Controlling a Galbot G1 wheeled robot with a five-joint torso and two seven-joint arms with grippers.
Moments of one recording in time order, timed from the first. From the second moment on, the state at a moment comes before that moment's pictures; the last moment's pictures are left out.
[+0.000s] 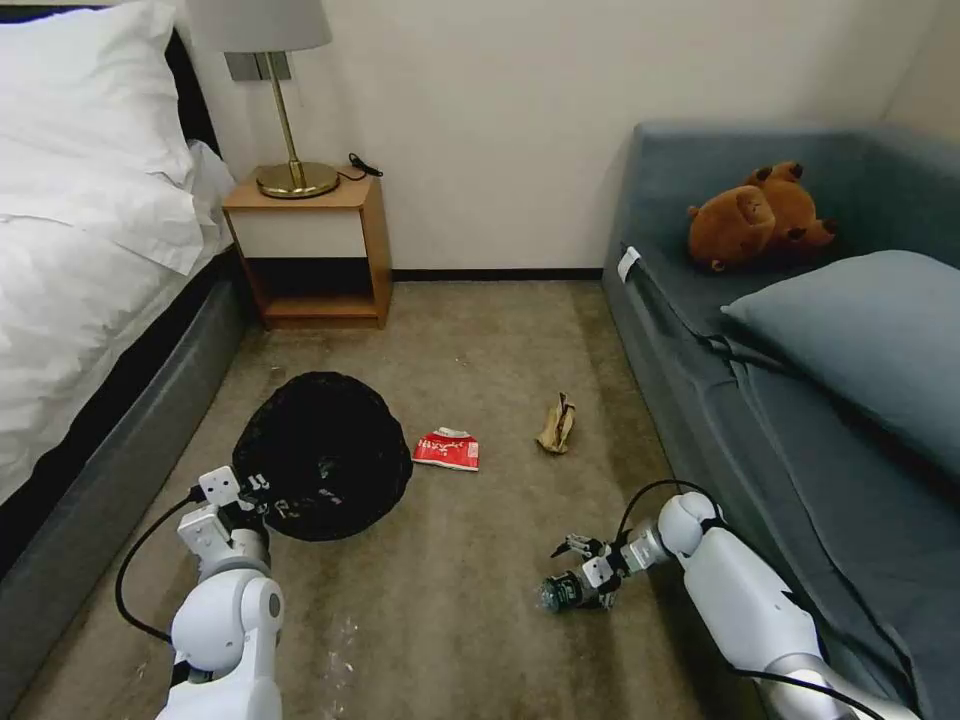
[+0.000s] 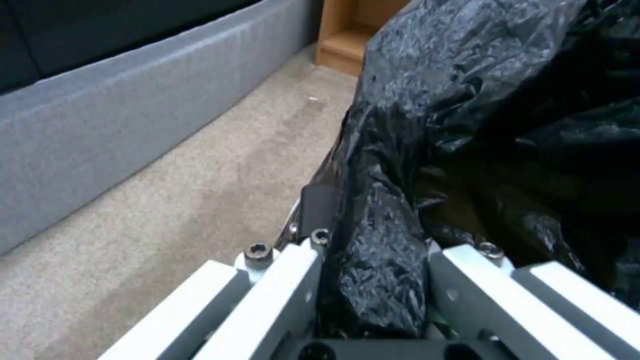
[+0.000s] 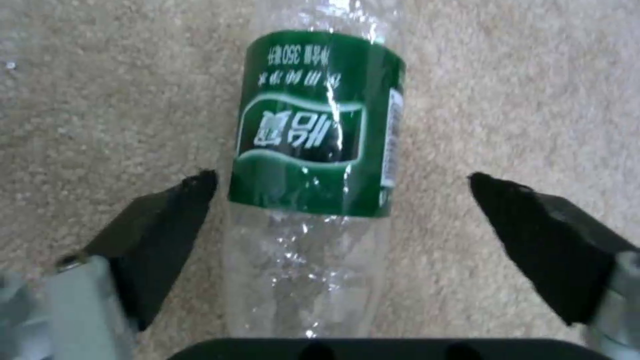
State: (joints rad) left arm 1.31 -1.57 -0.75 -1.93 -0.26 0.37 -0.24; right arm -0.70 1.24 0.25 0.83 -0.84 0.77 -1.06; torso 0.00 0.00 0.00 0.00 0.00
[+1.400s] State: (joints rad) left arm 1.30 -1.58 -0.74 -1.92 -0.25 0.37 -0.24; right arm -0.64 1.22 0.23 0.84 -0.53 0.74 -0.90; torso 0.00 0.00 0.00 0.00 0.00
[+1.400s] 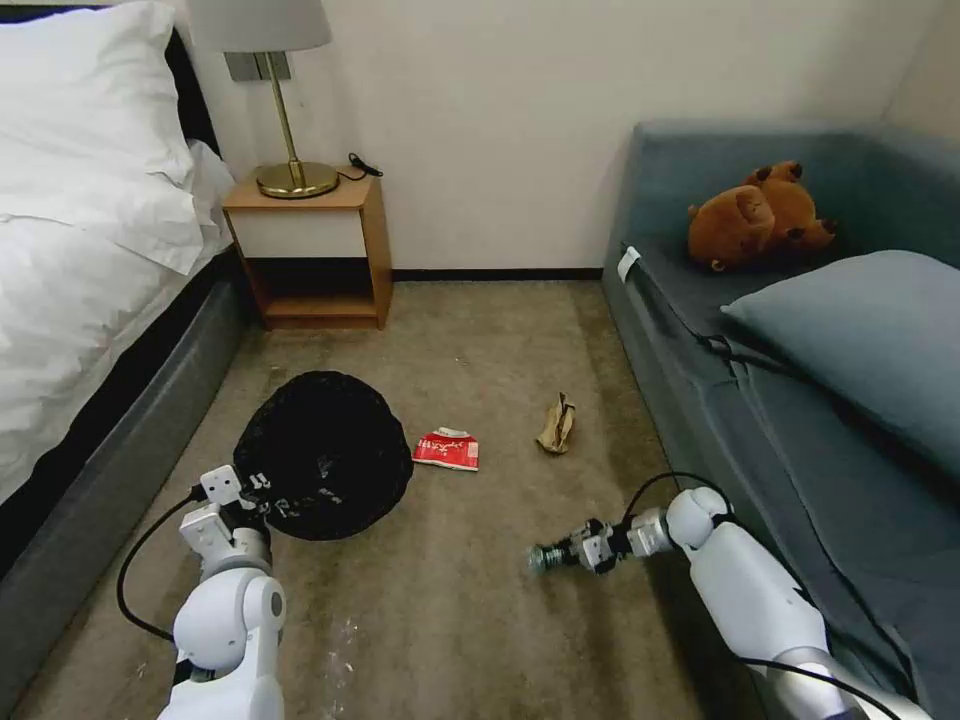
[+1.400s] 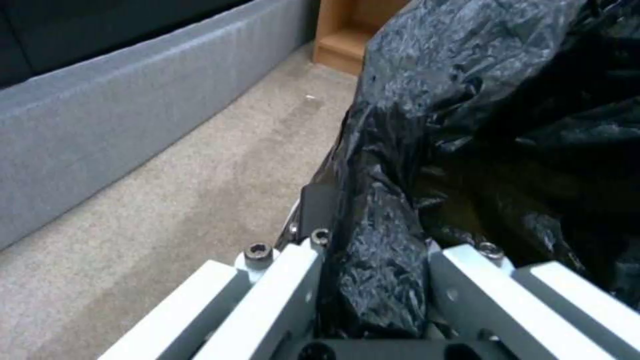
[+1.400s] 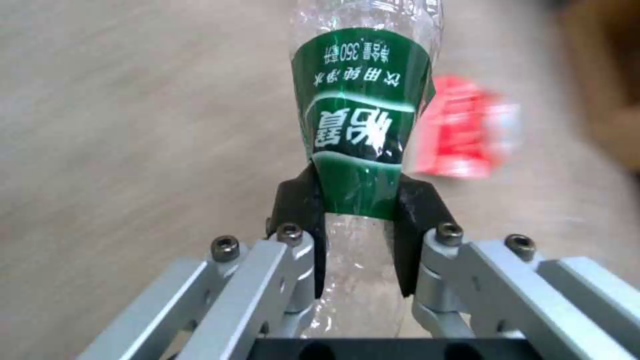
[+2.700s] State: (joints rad) left arm 1.30 -1.58 -0.73 -1.91 -0.24 0.37 -0.23; right arm -0.67 1.32 -0.27 1.41 0.33 0.35 -0.07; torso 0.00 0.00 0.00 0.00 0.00
